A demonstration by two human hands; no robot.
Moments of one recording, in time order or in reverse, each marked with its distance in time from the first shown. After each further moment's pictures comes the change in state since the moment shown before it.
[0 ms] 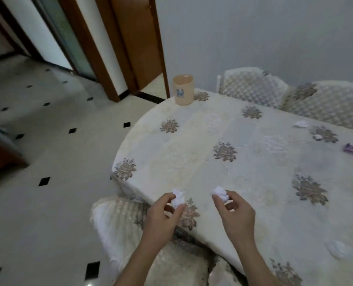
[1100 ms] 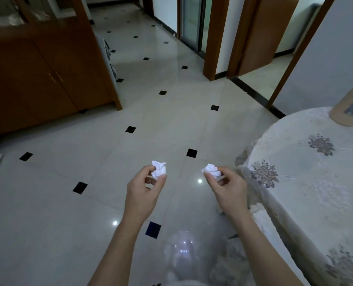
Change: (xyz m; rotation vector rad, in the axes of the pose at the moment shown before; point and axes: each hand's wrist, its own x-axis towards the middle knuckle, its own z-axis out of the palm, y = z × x) left_hand -0.054 -0.206 -0.478 -0.006 0.670 -0.215; right_hand -0.157 -0.184 0.476 -0.095 -0.513 -0.286
